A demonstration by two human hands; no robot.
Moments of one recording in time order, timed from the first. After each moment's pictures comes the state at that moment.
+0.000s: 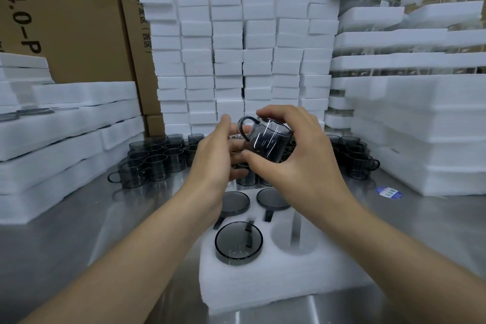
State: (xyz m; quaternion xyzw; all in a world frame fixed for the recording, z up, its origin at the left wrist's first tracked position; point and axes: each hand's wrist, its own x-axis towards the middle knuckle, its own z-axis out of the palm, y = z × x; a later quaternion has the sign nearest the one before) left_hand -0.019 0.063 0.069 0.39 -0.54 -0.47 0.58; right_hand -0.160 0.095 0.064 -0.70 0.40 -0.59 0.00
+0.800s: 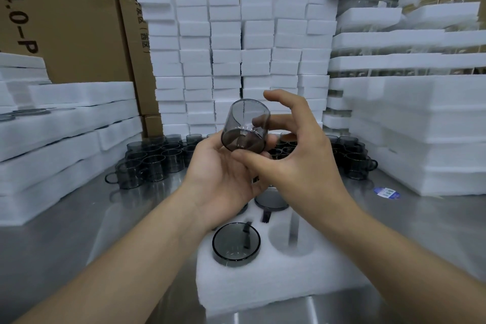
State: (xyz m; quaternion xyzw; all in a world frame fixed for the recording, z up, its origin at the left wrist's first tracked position) left_hand -0.018 0.063 0.068 0.17 -0.44 -0.75 0.47; right_hand -0.155 0.103 0.067 -0.66 0.36 -0.65 0.11
